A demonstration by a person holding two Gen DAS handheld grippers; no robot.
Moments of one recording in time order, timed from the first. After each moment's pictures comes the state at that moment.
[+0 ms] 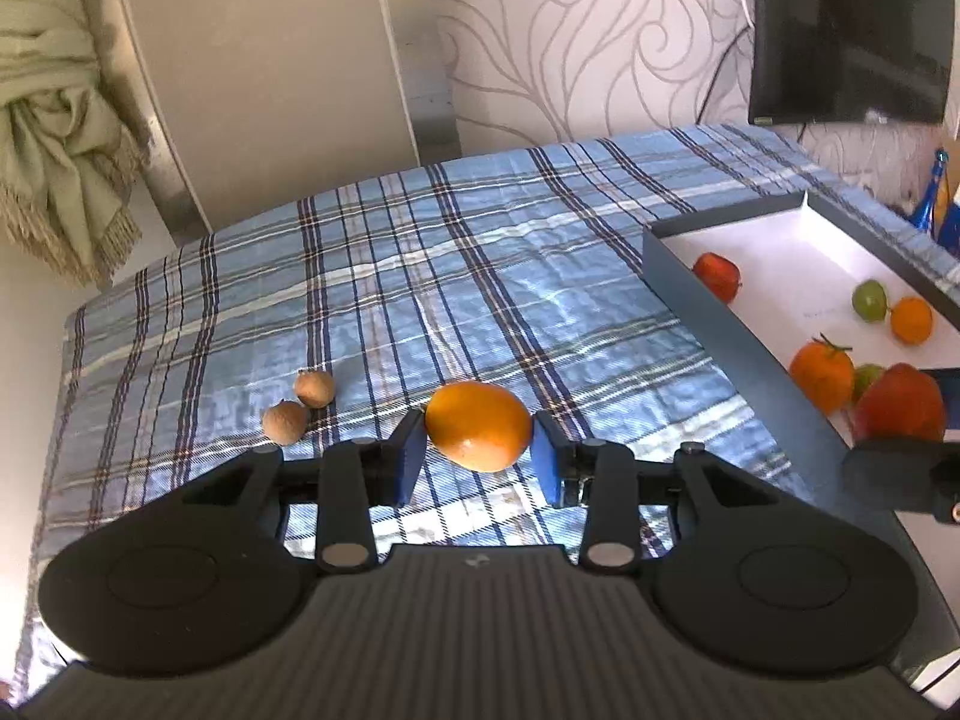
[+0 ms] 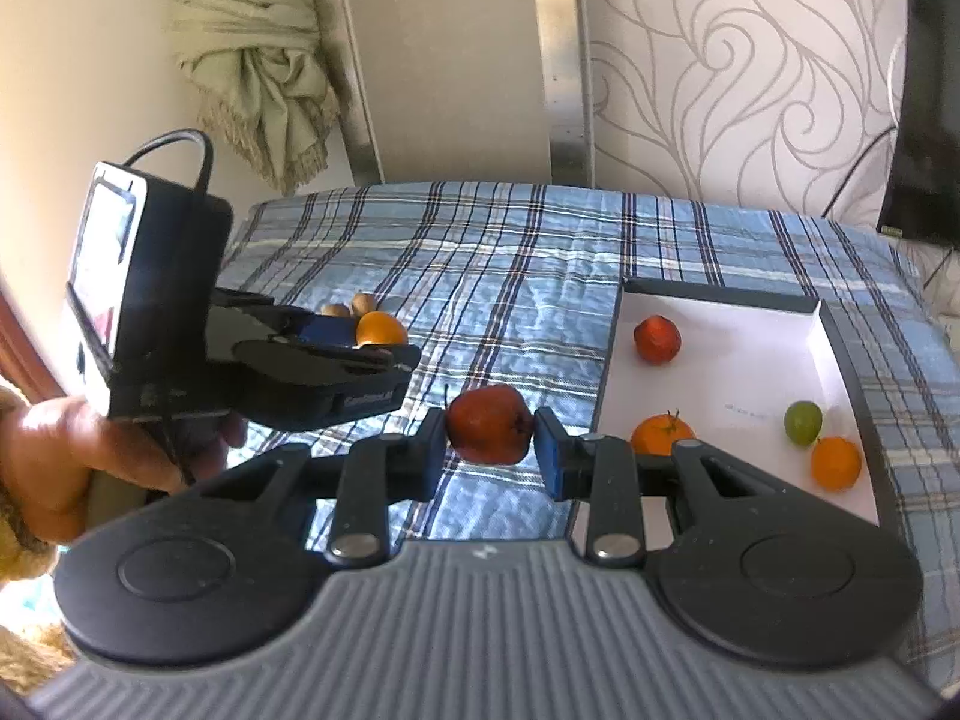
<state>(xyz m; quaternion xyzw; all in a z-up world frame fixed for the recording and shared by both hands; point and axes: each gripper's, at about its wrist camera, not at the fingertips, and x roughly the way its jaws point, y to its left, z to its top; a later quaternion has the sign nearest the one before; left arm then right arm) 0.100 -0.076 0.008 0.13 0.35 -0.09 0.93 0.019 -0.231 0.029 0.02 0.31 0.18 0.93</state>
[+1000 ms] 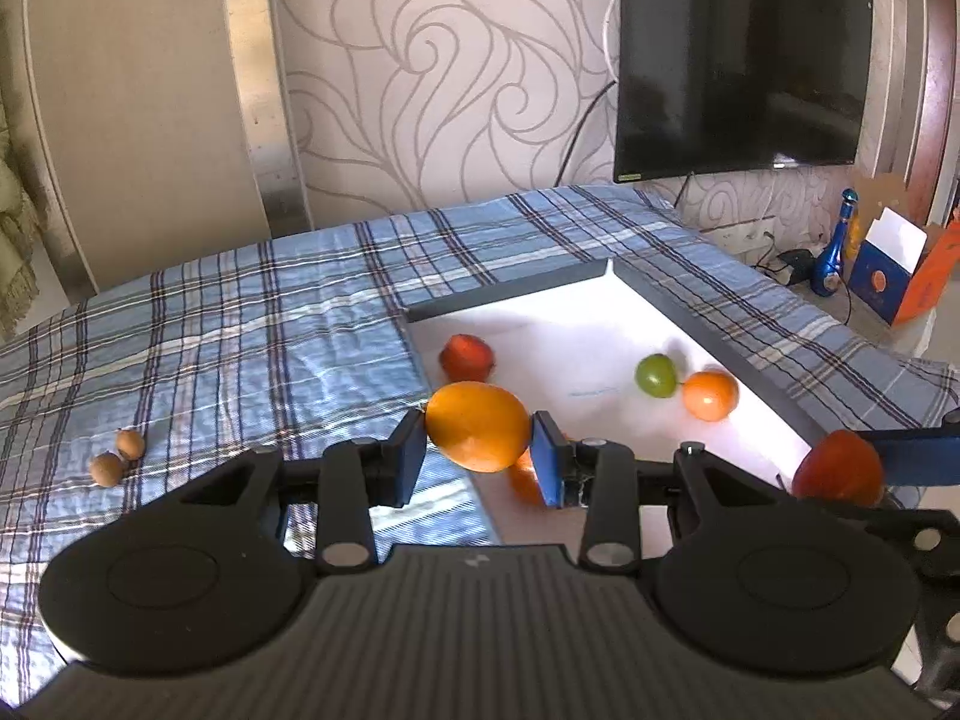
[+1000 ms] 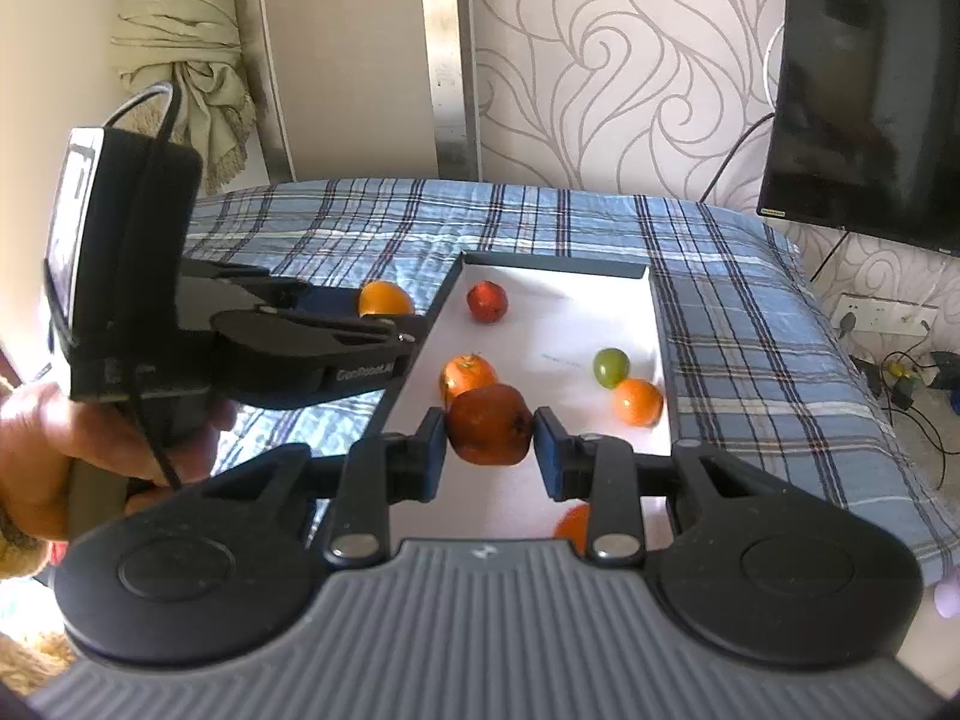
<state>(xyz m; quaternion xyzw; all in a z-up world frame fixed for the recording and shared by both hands) 0.058 -0.193 0.021 0.09 0.30 -0.16 0.93 -0.025 -0.321 0.035 0.00 0.31 0.11 0.94</state>
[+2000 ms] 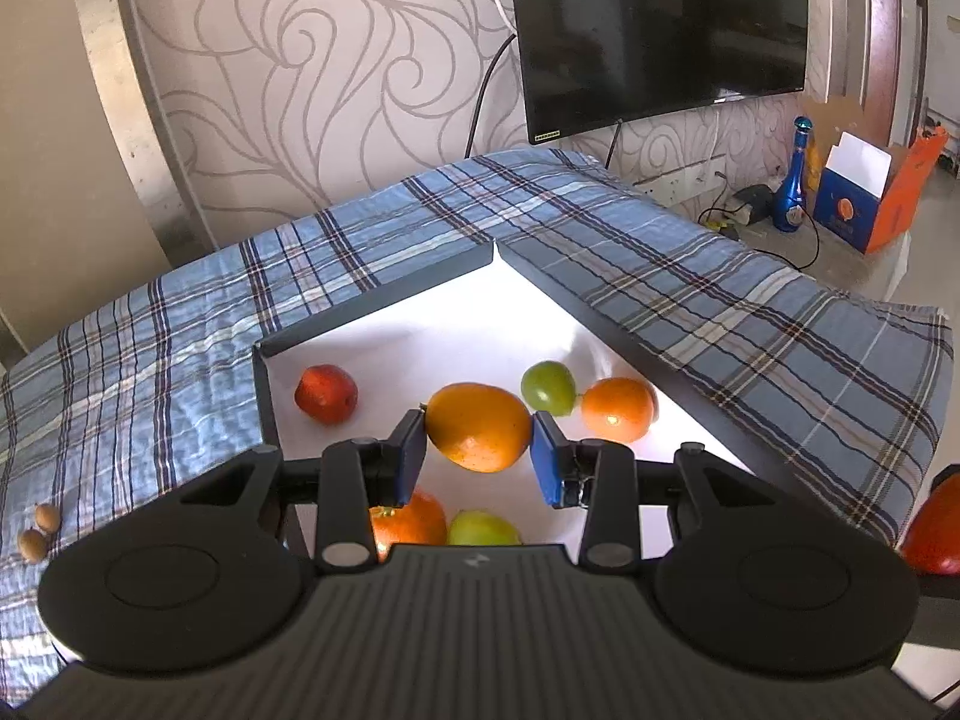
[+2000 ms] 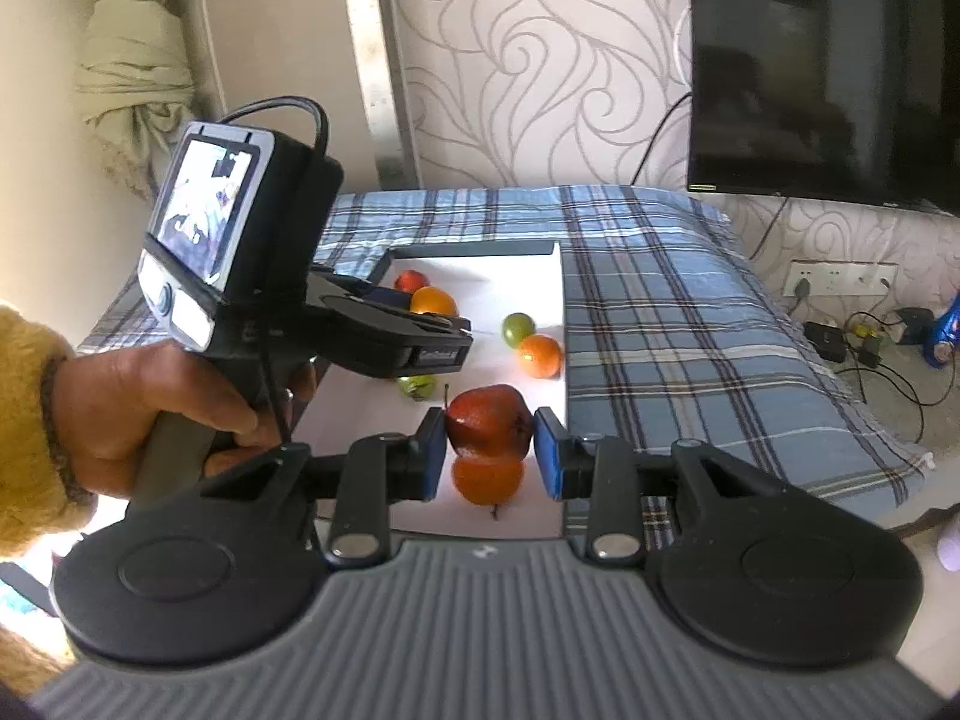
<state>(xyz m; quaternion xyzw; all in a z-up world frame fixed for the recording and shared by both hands) 0.084 -0.278 0.001 0.16 0.32 -0.21 0.91 -0.062 -0.375 0.027 0.04 0.29 0.07 0.95</state>
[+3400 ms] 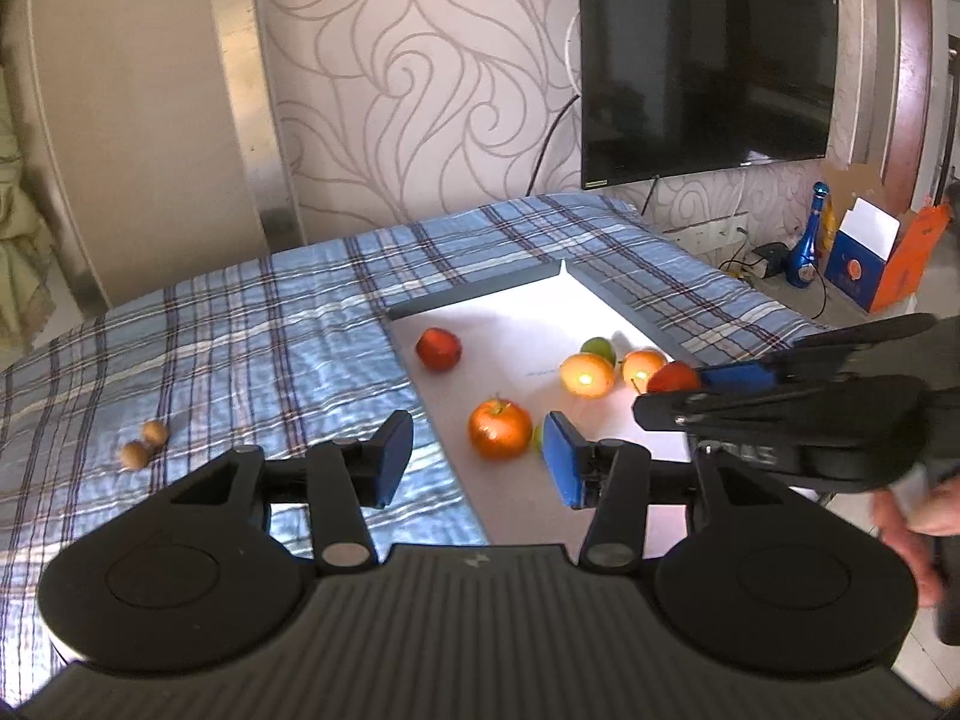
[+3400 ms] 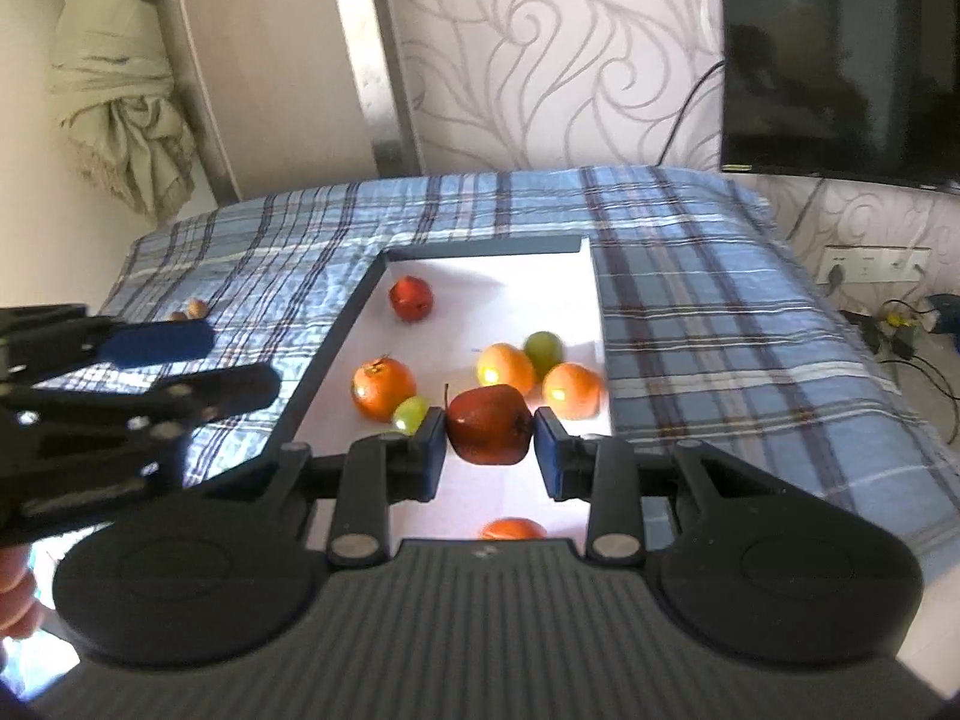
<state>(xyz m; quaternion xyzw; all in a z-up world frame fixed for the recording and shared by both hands) -0.004 -0.184 0.050 0.11 0.29 -0.18 0.93 0.014 -0.351 0.002 0.05 0.32 0.09 0.94</state>
